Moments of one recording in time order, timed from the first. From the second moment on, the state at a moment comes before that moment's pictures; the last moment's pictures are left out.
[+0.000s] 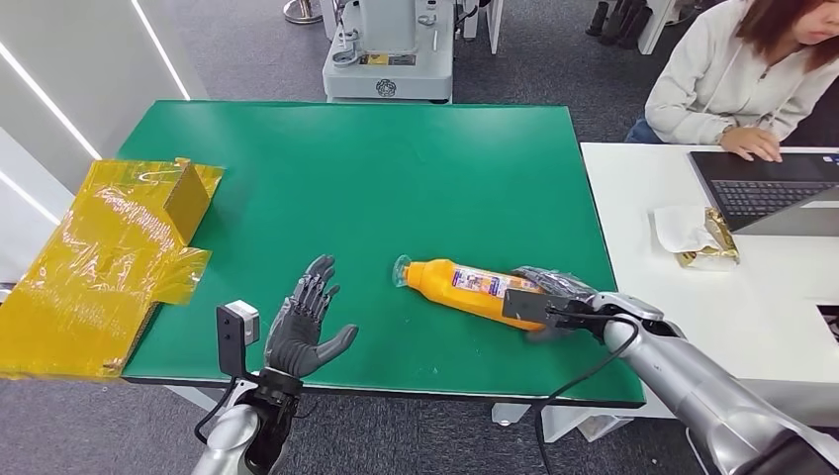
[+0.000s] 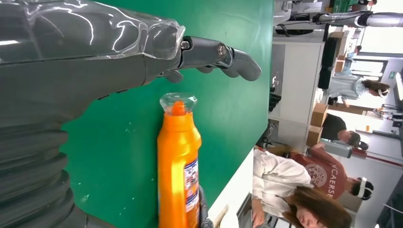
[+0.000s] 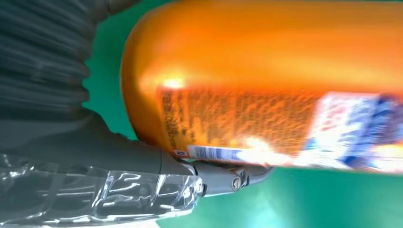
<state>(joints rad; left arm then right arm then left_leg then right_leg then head) -0.11 -0.12 -0.29 -1.13 0.21 -0.13 -0.43 -0.73 -0.37 0.92 -0.77 0.30 0.26 -0.13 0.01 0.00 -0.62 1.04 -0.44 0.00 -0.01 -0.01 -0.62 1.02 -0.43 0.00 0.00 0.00</state>
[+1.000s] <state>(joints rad) -0.09 -0.13 -0.26 -1.13 0.22 -0.14 -0.43 -0.67 -0.37 0.91 -0.80 0.33 0.20 -0.12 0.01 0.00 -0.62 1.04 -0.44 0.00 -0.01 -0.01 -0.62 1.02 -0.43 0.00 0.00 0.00</state>
